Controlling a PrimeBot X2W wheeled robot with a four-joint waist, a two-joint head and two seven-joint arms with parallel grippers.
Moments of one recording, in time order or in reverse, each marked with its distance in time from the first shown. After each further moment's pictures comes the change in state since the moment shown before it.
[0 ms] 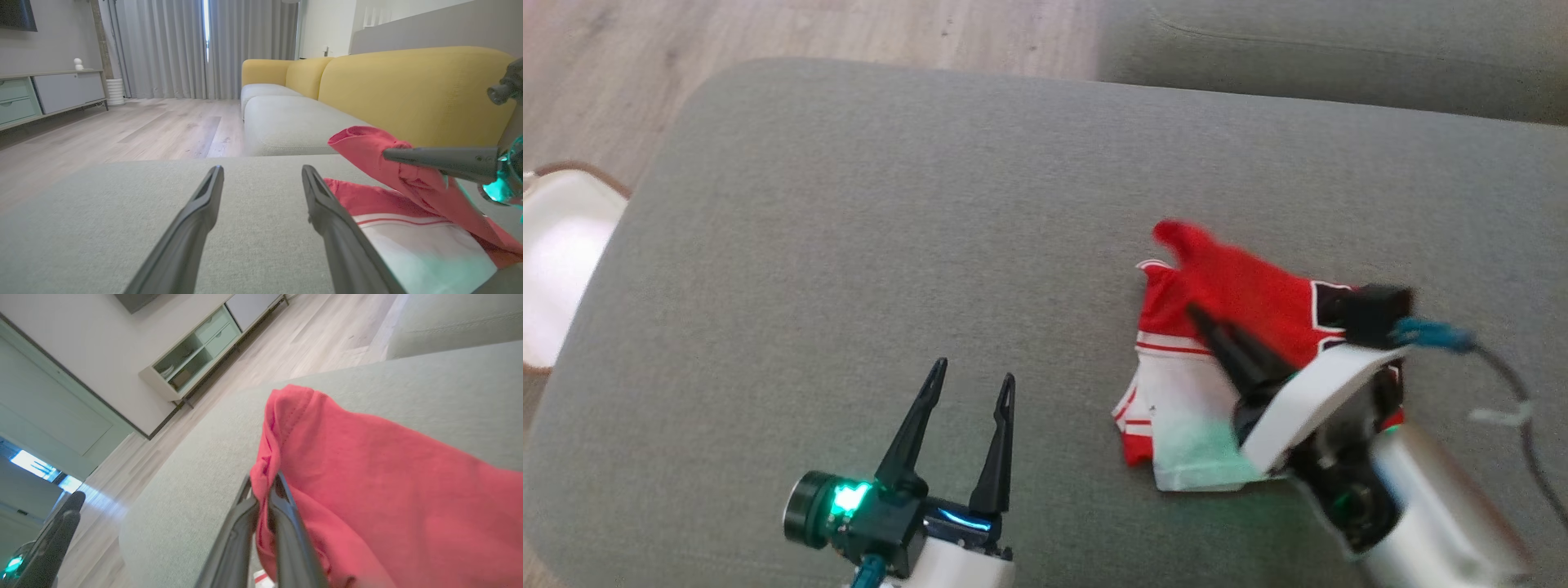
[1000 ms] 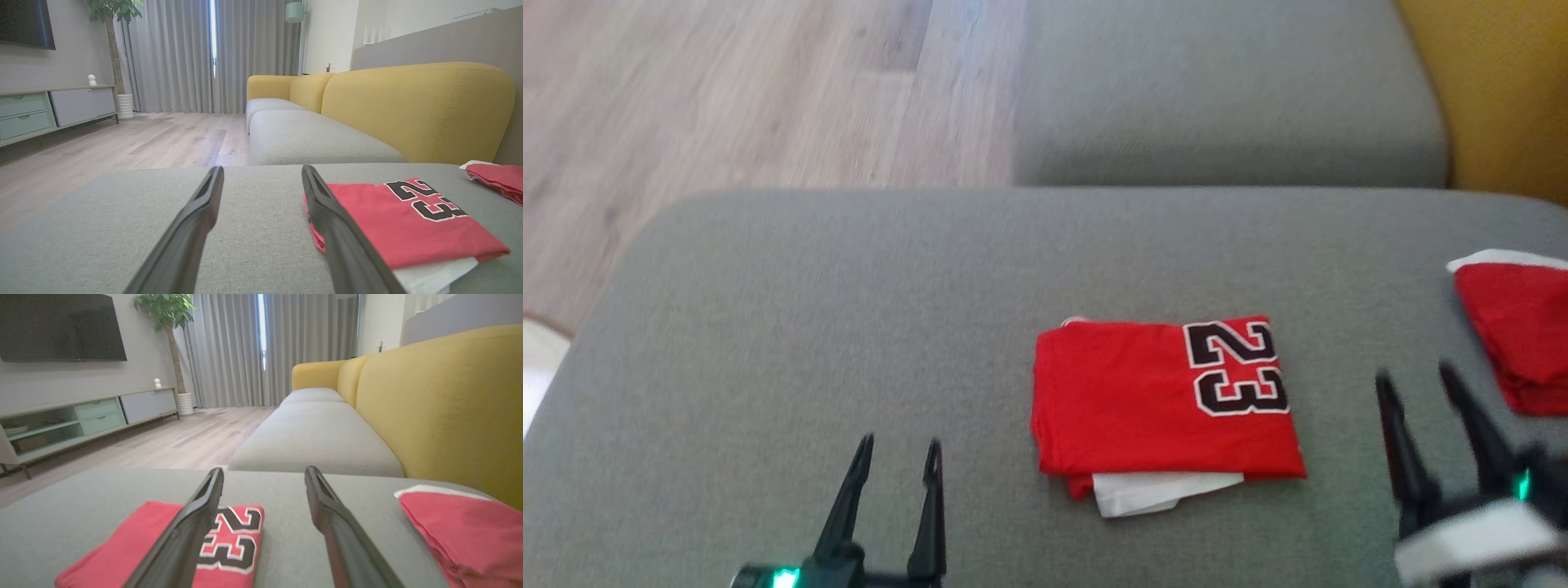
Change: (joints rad) left arm 0.166 -0.004 0.154 -0.002 0.022 -0.009 0.000; right arm 0.341 -0.031 -0.342 -0.044 -0.442 0.000 -0.435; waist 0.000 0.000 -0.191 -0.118
